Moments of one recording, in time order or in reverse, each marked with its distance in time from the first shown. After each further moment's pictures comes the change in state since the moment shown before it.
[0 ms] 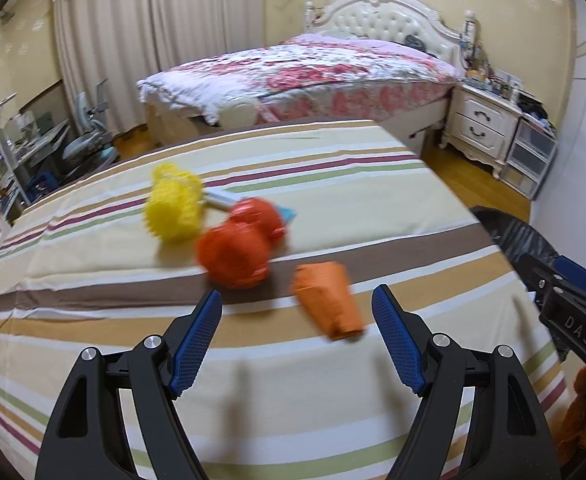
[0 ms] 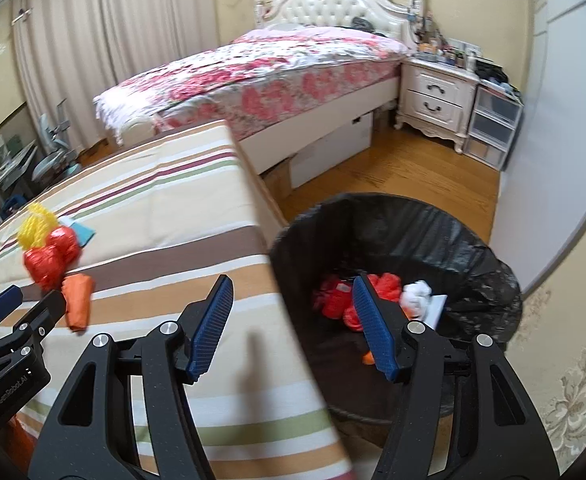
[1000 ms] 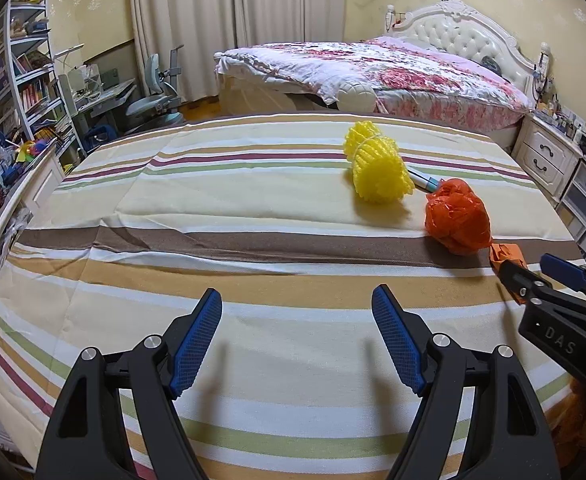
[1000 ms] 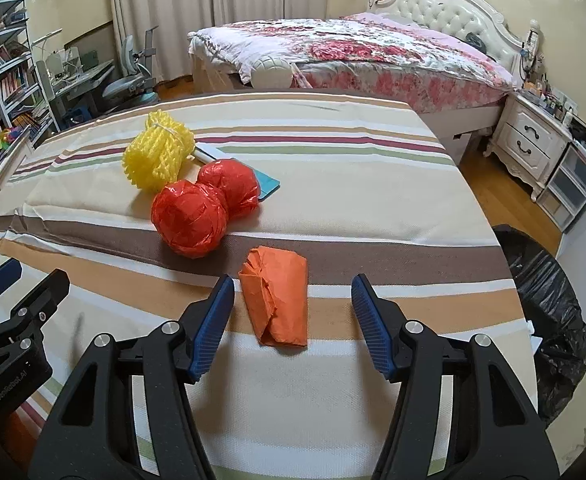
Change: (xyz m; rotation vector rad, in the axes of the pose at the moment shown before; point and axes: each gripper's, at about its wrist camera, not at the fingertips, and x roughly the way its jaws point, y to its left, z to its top) left arm -0.009 0.120 -0.035 -0.176 0.020 0.145; right arm 0.023 0.155 -0.014 -0.290 0.103 0.153
